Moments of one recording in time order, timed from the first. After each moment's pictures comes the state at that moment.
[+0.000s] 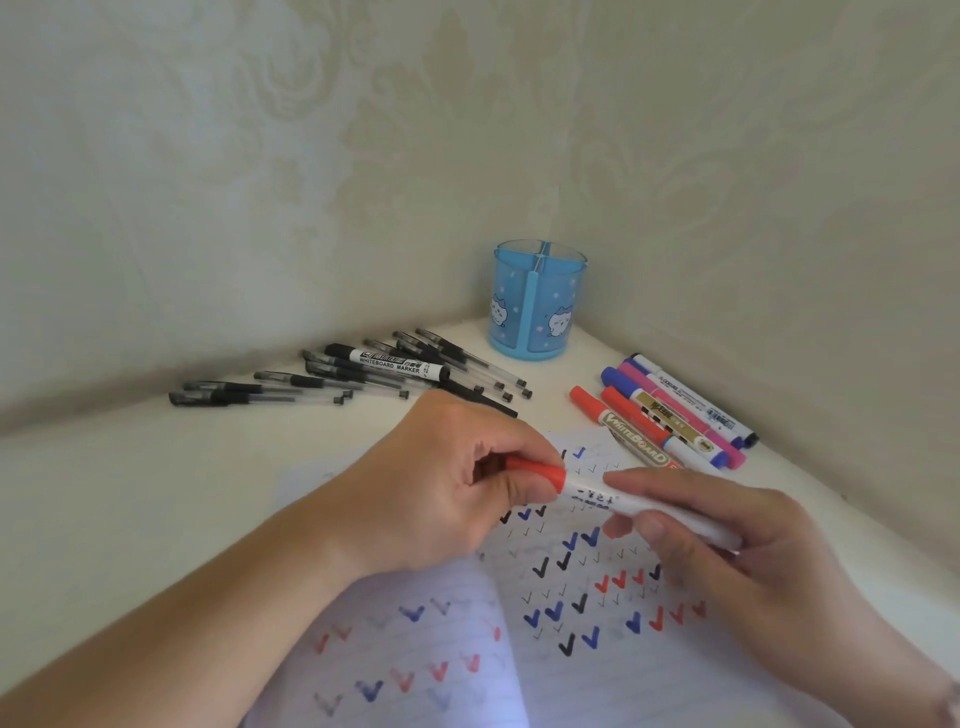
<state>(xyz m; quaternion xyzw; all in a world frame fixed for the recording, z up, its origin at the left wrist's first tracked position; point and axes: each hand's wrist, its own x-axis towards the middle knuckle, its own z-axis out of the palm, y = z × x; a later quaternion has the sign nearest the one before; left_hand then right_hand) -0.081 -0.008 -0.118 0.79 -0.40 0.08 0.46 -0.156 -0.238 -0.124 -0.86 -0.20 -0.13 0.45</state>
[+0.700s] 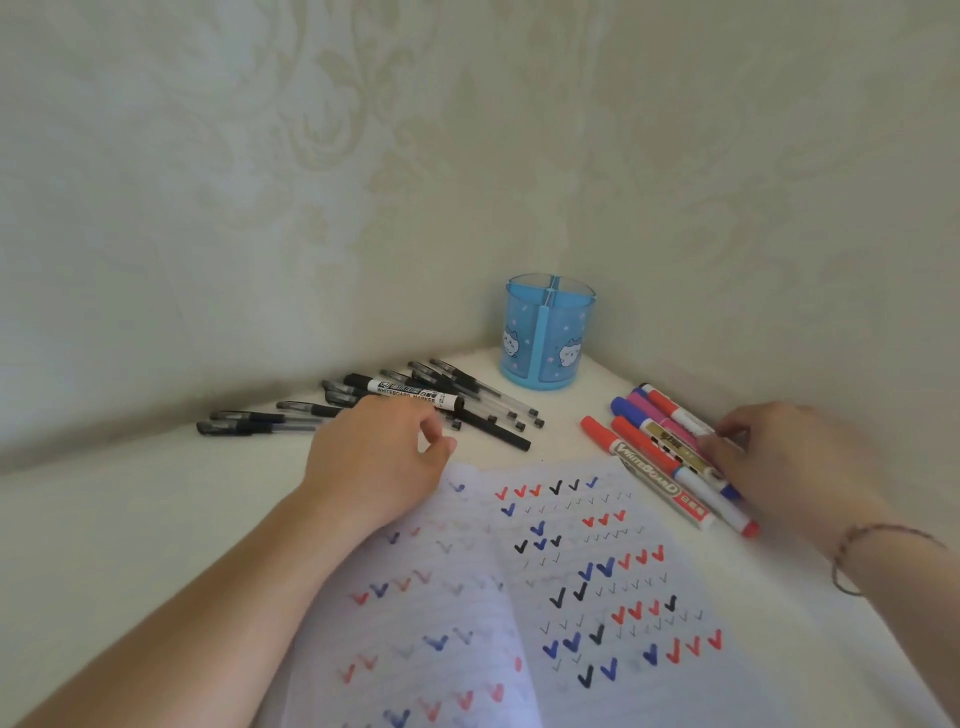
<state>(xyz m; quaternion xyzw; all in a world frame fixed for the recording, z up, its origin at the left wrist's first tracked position) -0.036 0.027 -0.129 0.97 -0.06 0.14 0.18 -0.052 -0.305 -0.117 -0.98 0.15 -0.13 0.00</state>
